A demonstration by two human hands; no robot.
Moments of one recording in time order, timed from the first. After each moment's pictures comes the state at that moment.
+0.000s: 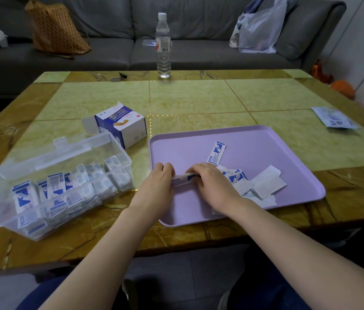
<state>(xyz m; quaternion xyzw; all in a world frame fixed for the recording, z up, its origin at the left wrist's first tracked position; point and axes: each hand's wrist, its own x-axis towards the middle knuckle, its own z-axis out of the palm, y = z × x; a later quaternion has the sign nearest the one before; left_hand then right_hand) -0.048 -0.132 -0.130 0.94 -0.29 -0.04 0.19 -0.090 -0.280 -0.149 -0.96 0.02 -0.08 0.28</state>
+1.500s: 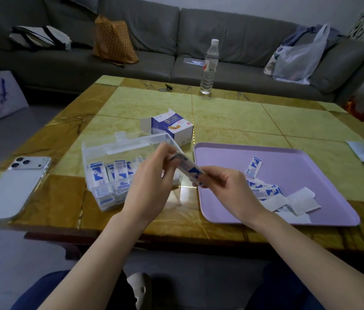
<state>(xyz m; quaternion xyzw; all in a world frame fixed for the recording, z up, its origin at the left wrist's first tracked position) -0.080 -0.025 -0.078 0.82 -0.24 0.17 0.49 -0.109 -0.198 -0.095 -0.85 -0.08 -0.11 0.51</state>
